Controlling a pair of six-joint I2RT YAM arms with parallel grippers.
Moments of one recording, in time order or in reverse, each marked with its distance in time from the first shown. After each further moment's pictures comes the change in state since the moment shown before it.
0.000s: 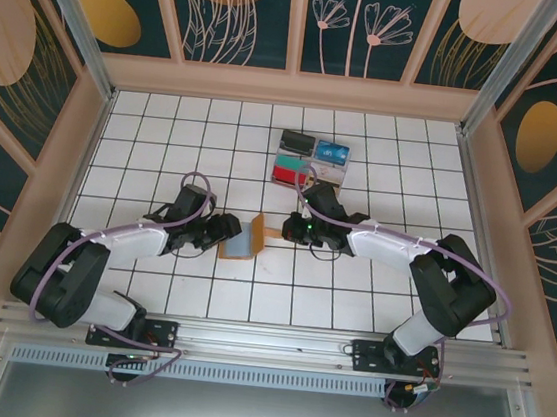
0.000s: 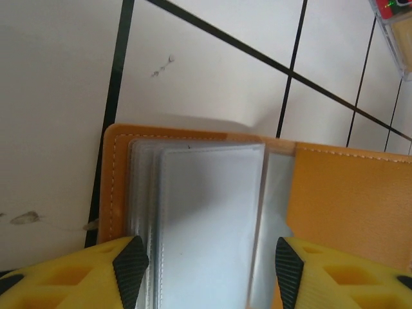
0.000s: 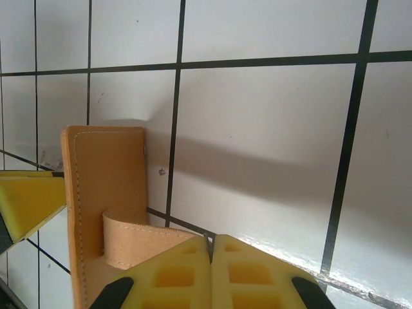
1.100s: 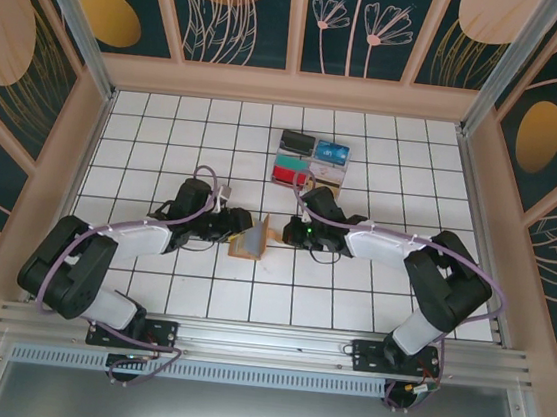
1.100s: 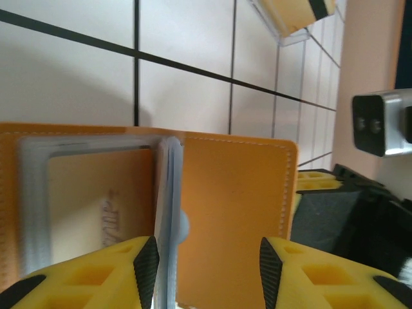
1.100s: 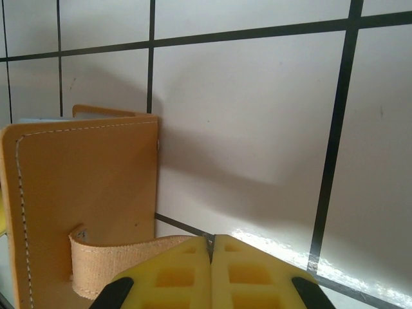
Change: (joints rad) left arm 0.000 0.053 0.000 0.255 0.261 -0.042; right arm 0.000 0.031 -0.020 0.012 -0.011 0.002
